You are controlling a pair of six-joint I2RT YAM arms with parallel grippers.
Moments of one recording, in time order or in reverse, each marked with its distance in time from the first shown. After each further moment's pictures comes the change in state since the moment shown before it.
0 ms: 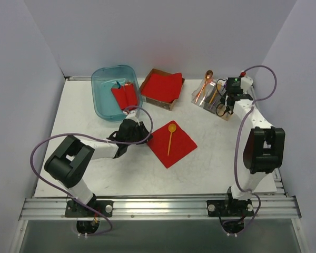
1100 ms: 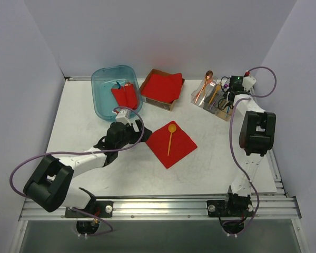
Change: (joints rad) left arm 0.016 -0.290 -0.116 -0.006 -0.042 0.053; right arm -0.115 0.349 0.213 0.158 0.051 0.004
